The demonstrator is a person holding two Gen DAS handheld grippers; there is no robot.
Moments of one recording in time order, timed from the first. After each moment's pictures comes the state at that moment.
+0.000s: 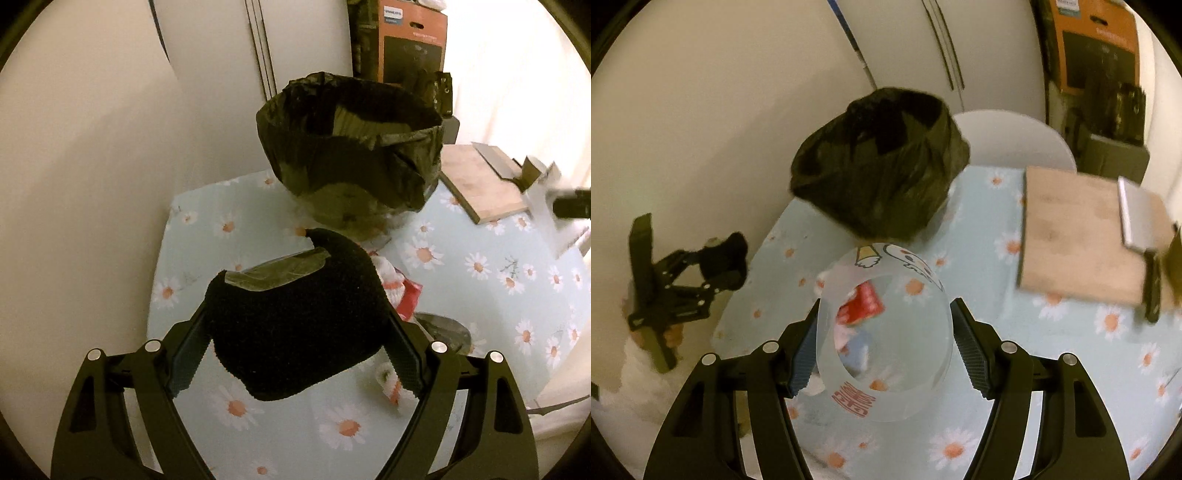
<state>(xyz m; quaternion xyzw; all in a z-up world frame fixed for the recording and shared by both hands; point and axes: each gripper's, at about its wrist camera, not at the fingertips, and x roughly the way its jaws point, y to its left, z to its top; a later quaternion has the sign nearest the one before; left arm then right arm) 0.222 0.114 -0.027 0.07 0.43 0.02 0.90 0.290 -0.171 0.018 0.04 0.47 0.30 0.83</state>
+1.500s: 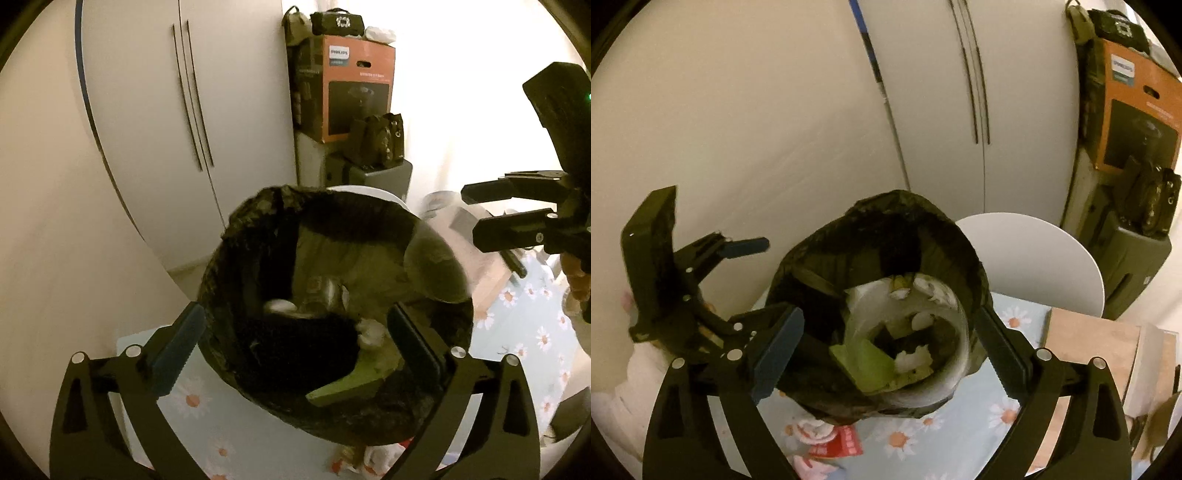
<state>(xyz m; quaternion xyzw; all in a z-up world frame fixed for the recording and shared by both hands) 0.400 0.103 0.022 0.09 0.34 -0.12 0.93 0.447 -0.085 0.073 0.01 0.40 0.33 0.85</state>
